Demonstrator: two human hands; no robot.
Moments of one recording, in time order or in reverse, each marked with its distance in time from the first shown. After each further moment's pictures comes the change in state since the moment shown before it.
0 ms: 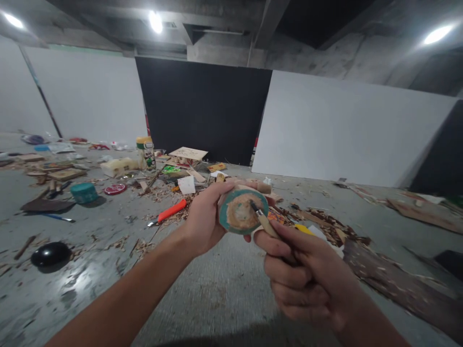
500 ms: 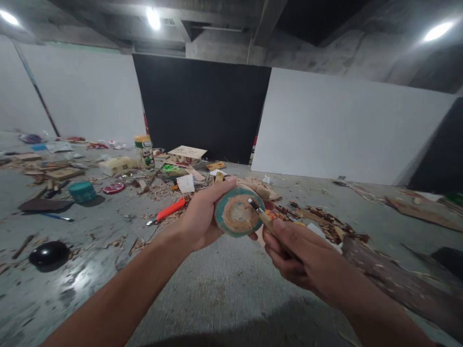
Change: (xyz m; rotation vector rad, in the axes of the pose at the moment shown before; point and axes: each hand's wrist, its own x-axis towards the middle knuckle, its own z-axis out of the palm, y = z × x) left_hand -0.001 0.004 -0.006 -0.013 -0.077 -0.114; right_hand -0.010 -0.004 0.010 -0.895 0.665 -0.182
